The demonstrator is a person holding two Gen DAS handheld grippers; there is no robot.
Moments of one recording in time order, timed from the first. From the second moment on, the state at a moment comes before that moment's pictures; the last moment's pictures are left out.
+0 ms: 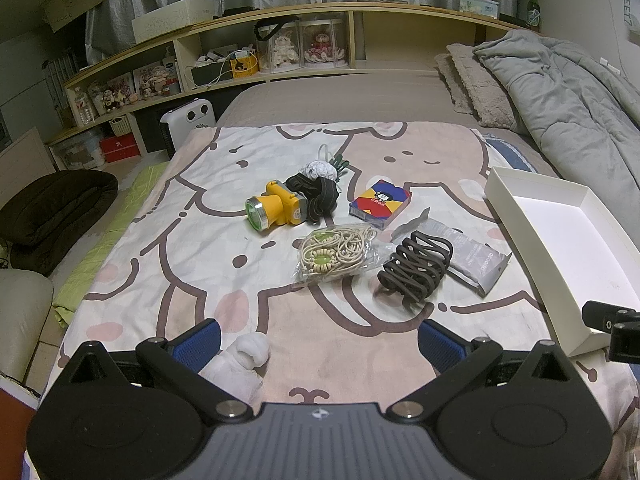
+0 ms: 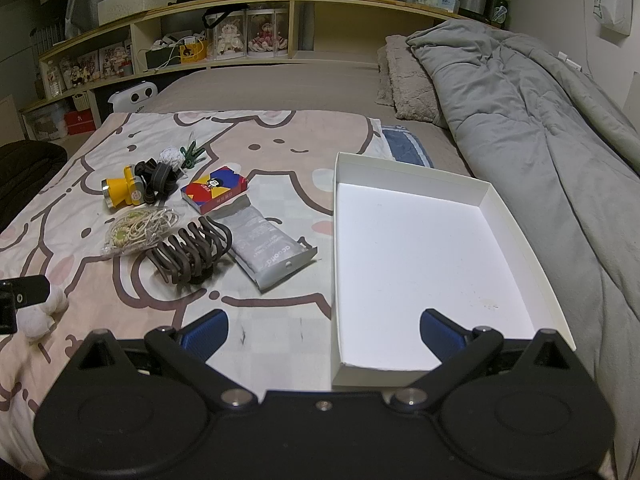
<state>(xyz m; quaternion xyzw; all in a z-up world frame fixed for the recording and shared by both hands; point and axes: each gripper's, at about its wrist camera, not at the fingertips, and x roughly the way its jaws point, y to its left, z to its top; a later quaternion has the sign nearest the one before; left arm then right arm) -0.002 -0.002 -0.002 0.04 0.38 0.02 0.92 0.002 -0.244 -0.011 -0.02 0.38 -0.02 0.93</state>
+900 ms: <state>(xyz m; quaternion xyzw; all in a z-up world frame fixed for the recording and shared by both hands) 0.043 0.044 -0.039 -0.03 0.43 0.20 0.88 0.056 -0.208 -0.001 -0.09 0.31 0.07 0.95</state>
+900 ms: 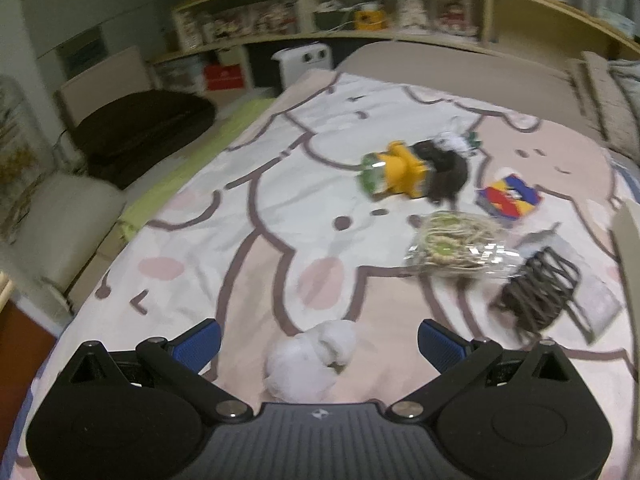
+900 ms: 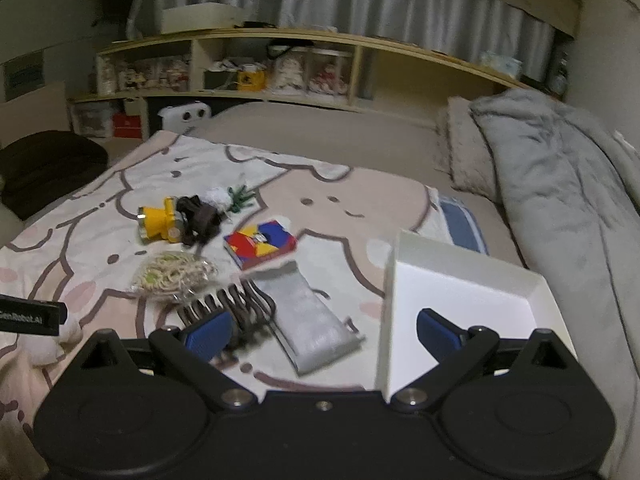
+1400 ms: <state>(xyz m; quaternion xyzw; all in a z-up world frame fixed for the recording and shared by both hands) 0.055 0.060 -0.088 -0.09 0.51 0.23 0.82 0.090 -0.159 -0.035 -0.15 0.31 0.16 0.92</state>
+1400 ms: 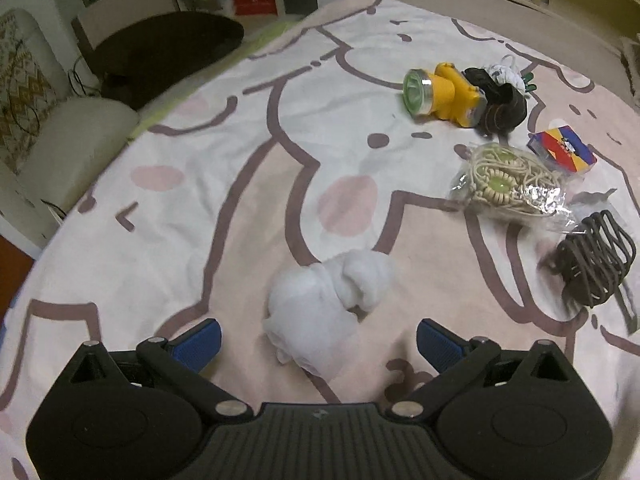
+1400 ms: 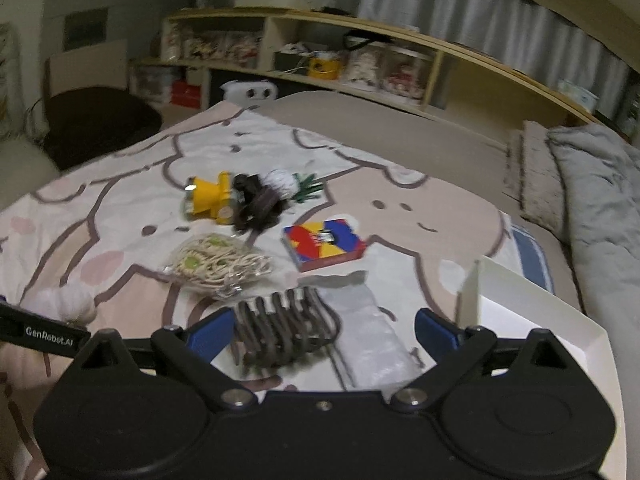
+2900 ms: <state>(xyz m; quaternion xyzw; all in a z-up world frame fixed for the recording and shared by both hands) 0.030 0.090 -0.087 -0.25 0.49 0.18 0.82 0.068 -0.177 -0.037 -0.01 0.42 0.22 0.88</state>
